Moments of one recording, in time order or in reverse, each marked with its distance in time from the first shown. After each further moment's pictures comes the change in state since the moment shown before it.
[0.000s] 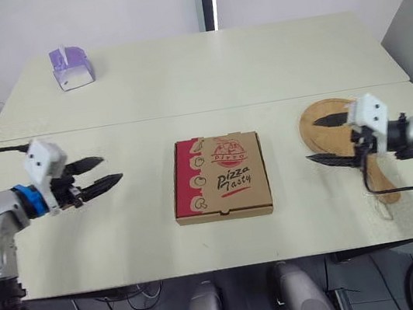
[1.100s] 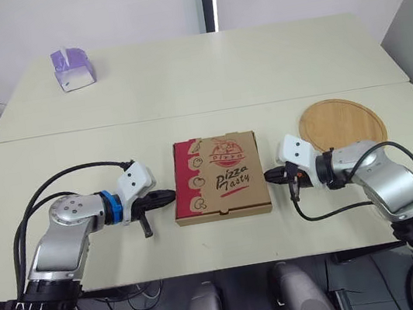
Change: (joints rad) left arm 0.027 -0.208 -0.365 -0.238 0.177 -0.013 -0.004; right arm -0.023 0.307 0.351 -0.336 -0.182 0.436 -0.202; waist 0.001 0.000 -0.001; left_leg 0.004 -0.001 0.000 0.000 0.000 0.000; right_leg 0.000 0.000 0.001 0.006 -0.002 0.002
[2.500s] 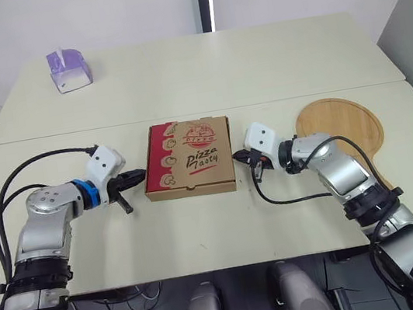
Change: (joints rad) left arm -0.145 0.022 0.062 0.336 0.014 -0.144 0.098; right arm -0.196 0.220 0.072 0.381 -0.114 -0.292 -0.154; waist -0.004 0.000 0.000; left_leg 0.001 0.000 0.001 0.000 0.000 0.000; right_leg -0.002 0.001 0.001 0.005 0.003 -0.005
